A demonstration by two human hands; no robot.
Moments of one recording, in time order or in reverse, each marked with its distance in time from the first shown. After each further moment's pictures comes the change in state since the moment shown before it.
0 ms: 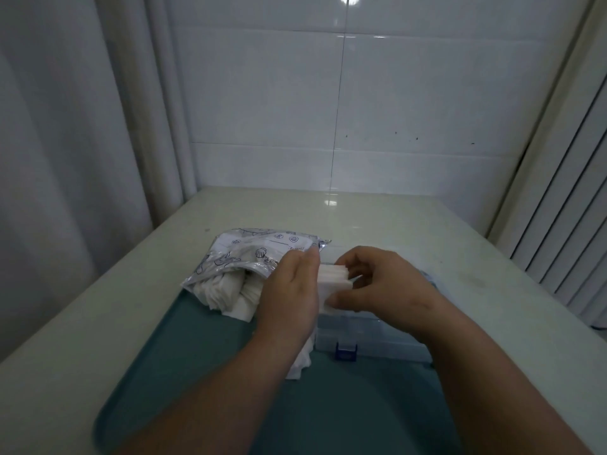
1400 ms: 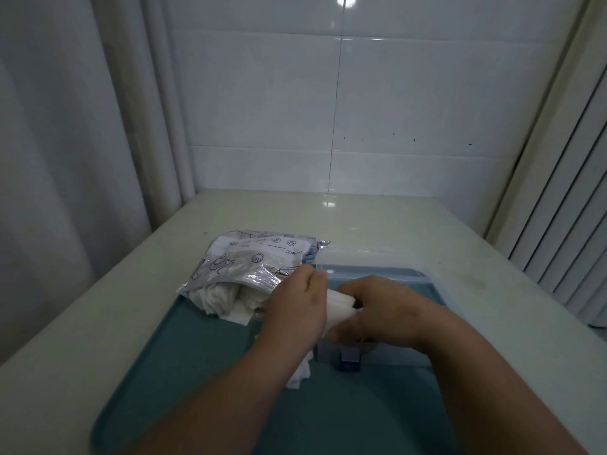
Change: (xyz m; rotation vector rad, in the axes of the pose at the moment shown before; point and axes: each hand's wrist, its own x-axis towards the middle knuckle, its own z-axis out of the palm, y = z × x) left_hand 0.000 -0.006 0.004 0.185 -0.110 0.000; right_hand -0.001 0.007 0.002 -0.220 -0.280 0.059
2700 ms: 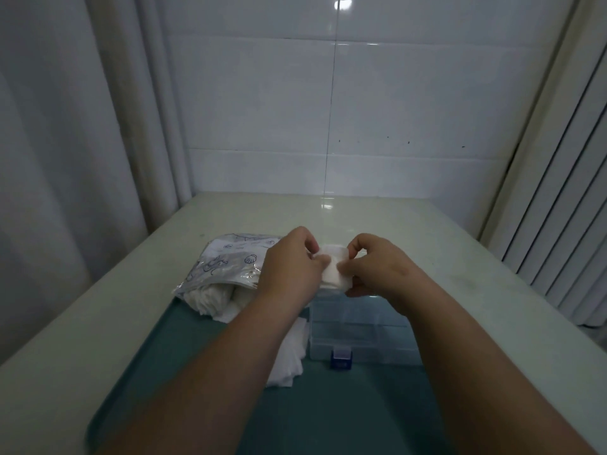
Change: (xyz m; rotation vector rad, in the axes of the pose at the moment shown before) left_hand 0.044 0.018 0.000 0.222 -0.006 0.041; right_hand 0.033 0.002 -0.022 0.454 0.357 0.164
